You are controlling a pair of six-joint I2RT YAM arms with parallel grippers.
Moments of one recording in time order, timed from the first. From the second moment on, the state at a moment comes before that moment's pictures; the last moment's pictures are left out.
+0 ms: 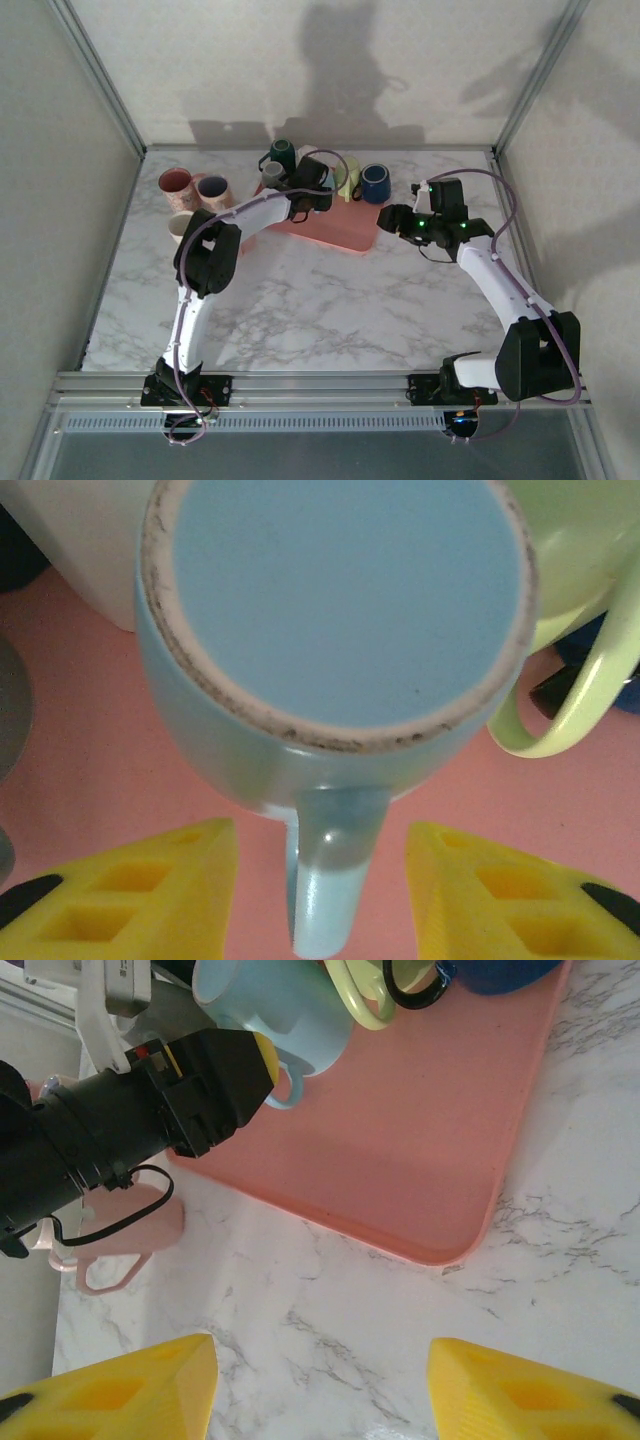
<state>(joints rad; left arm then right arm) -0.53 2.24 1.75 -0.34 -0.11 -0.36 0.24 1.32 1.01 -0.49 -0.45 0.54</state>
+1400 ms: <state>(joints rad) -0.55 2.14 1.73 -0.49 -0.10 -0.38 0.22 1.26 0.96 -0.44 -0.52 0.58</state>
